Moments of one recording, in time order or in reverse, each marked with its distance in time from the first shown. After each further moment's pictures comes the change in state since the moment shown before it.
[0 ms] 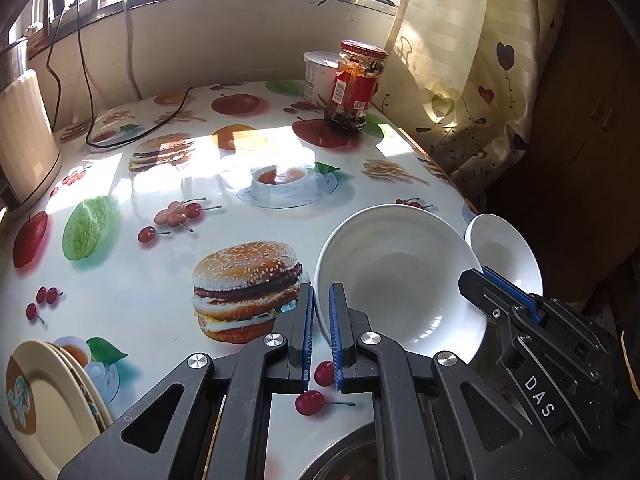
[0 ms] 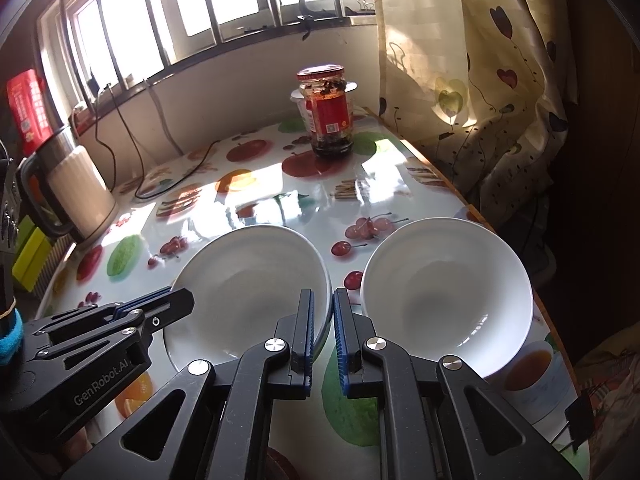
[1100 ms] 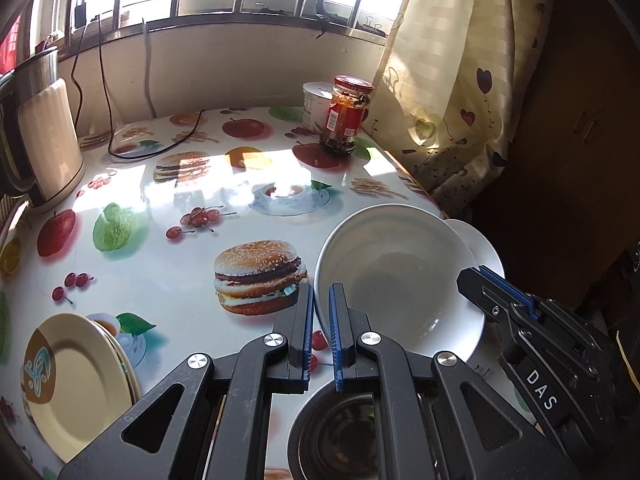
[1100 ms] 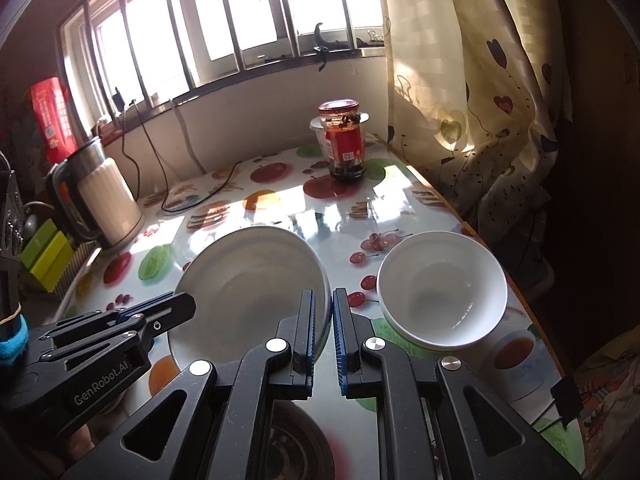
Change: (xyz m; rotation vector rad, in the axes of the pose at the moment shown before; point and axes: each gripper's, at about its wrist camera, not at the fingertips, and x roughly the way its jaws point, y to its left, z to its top) left arm -0.060 0.000 -0.019 -0.009 -0.082 -0.018; right arm -0.057 0.017 -0.012 -0.008 -0.084 0.028
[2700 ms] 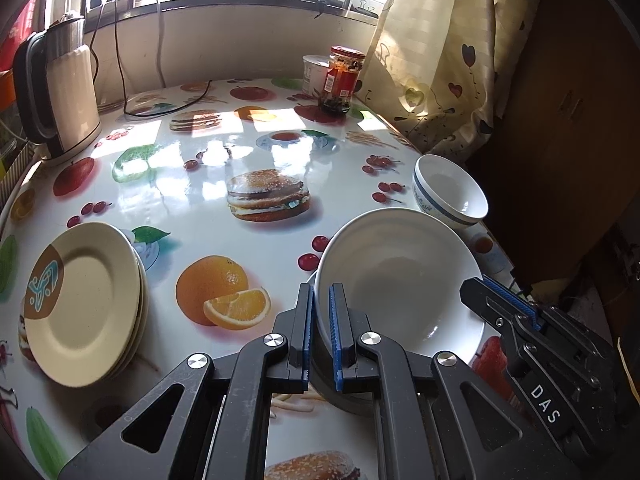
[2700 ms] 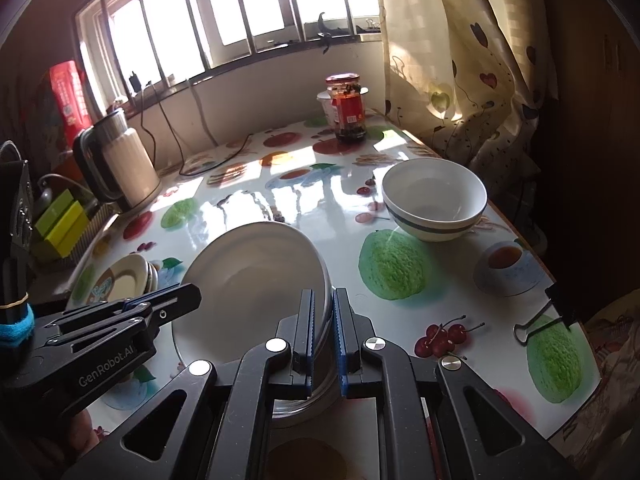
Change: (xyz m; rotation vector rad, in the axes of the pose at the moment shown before) left arm -0.035 0.002 -0.073 0.007 0.047 -0.012; right arm -0.052 0.015 -0.078 0.017 0.042 0.000
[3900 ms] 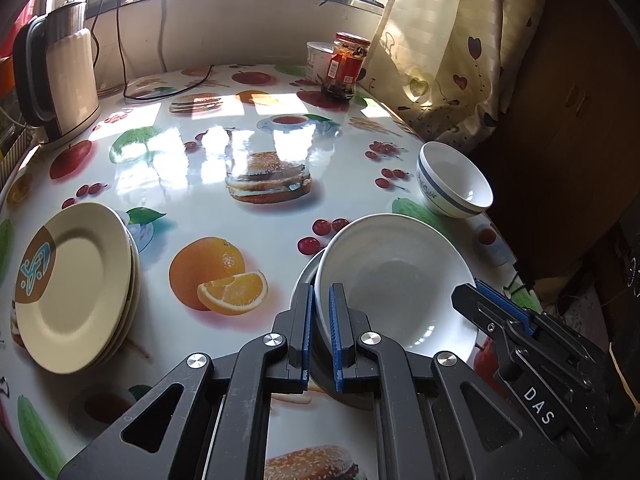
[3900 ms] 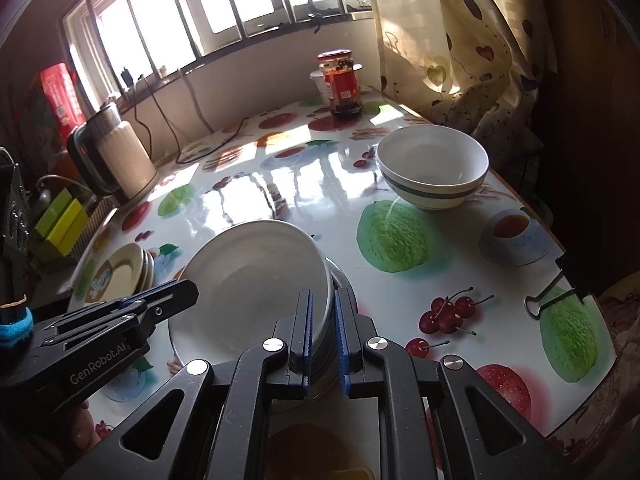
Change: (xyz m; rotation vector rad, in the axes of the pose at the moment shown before) left arm 0.010 0.003 -0.006 -0.024 0.039 -0.005; right arm 0.012 -0.007 -0.010 0.042 0.055 0.016
